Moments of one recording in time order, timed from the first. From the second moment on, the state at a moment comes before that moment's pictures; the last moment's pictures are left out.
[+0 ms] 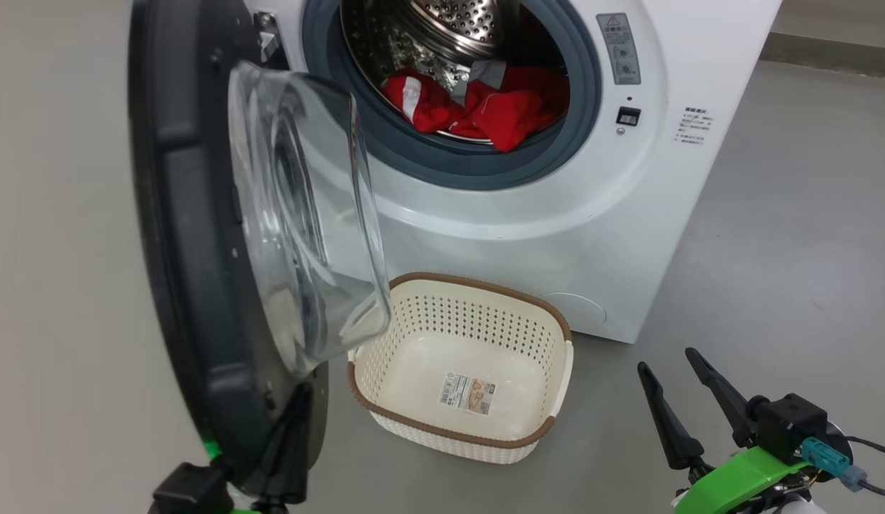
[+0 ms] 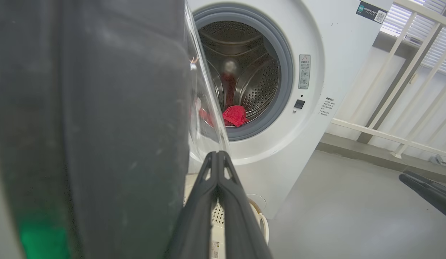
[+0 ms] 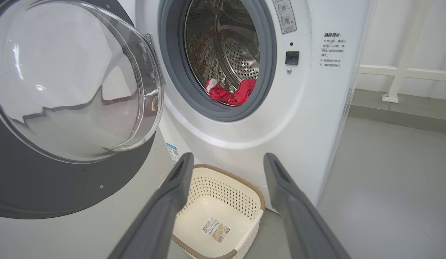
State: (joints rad) left arm -0.04 0.04 -0.18 0.18 -0.36 -0.05 -0.26; right arm -0.06 -0.17 0.17 0.31 0.38 0.12 -0.25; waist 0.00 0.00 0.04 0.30
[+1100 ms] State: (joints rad) left arm -0.17 0.11 0.30 0.29 -0.30 -0.06 -0.26; right arm -0.09 -0.19 0.18 0.30 0.37 0.12 -0.25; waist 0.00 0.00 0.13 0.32
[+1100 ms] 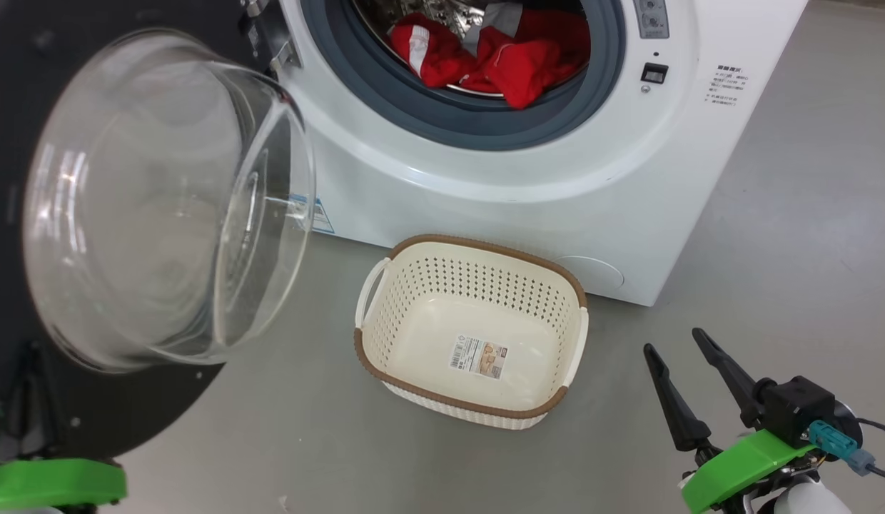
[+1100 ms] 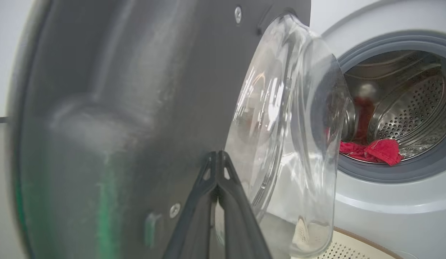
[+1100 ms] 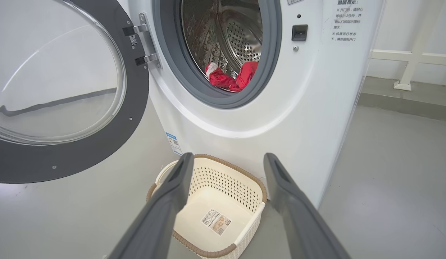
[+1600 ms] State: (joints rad) left arm -0.31 0.18 0.45 0.48 -0.21 -0.07 -0.26; right arm -0.11 -0.19 0.18 0.30 0.37 0.12 -0.25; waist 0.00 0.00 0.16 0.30
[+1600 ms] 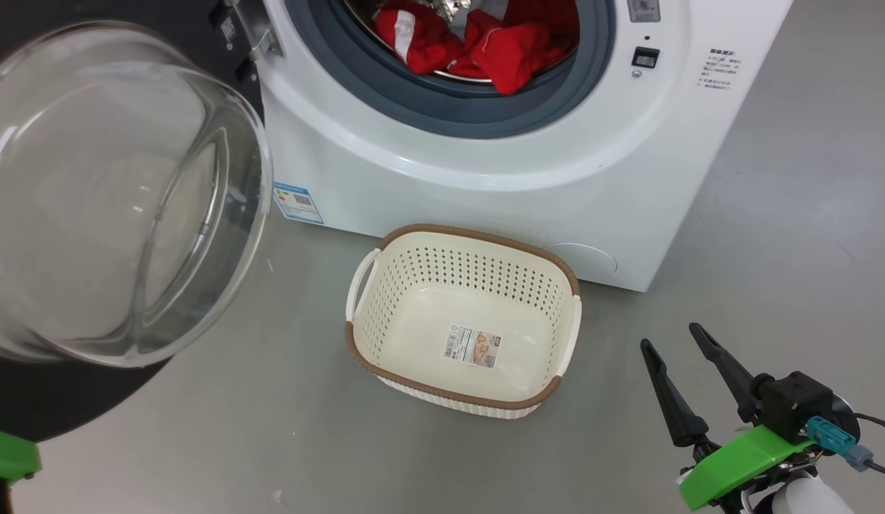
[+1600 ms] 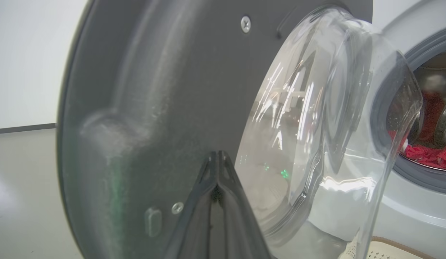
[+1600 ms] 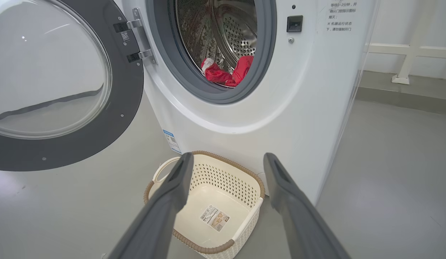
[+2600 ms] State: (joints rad) left arm -0.48 0.30 0.63 0.76 -0.13 -0.11 -0.26; right arm -0.15 -0.19 0.19 0.29 0.36 0.12 -0.25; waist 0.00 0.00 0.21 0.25
